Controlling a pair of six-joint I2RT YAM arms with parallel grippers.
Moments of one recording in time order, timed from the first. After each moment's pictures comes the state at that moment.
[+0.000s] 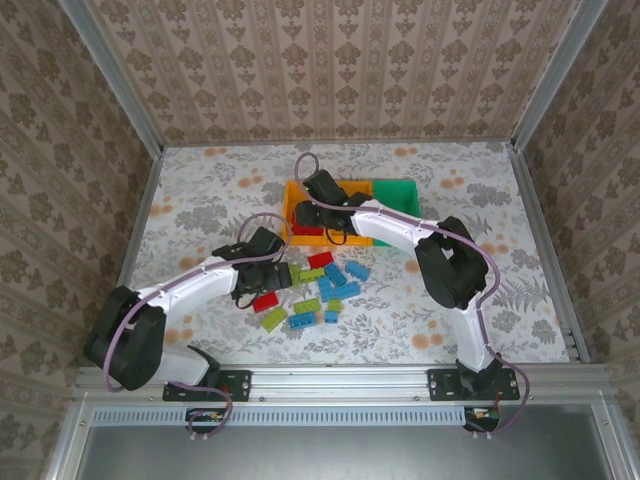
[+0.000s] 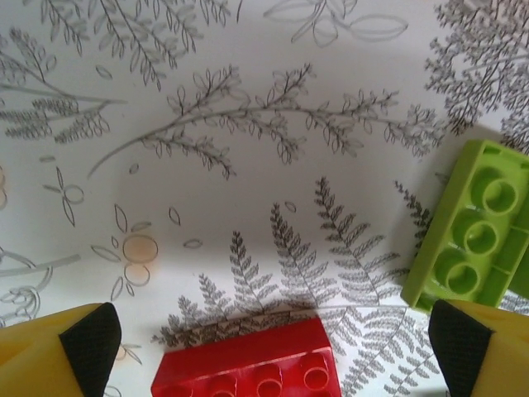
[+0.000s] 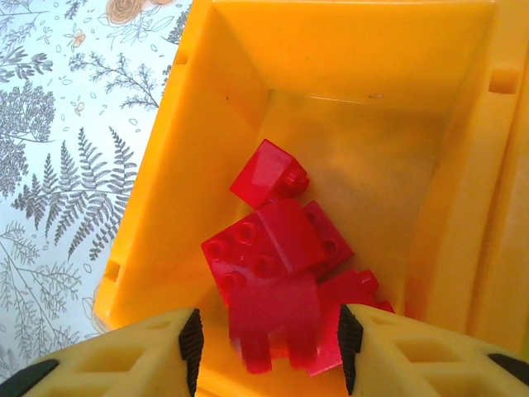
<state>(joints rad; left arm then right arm) -0.64 1.37 0.75 -0.66 -0.15 -0.78 0.68 2.09 1.63 -0.36 0.07 0.55</state>
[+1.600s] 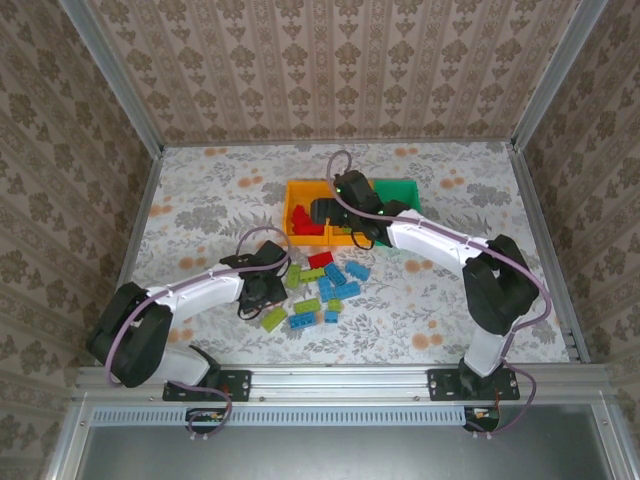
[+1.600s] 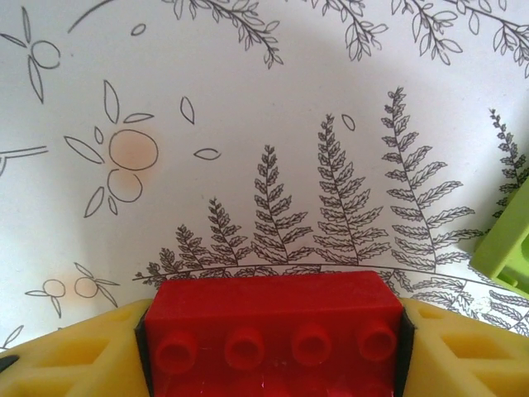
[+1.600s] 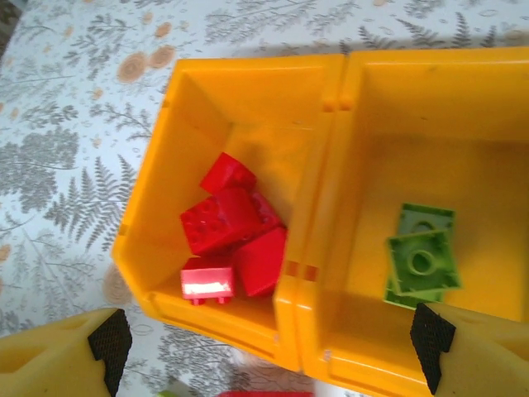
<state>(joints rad) -0.69 1.39 0.68 -0.65 -0.14 -0.97 0.63 1.76 1.31 -0.27 0.11 0.55</state>
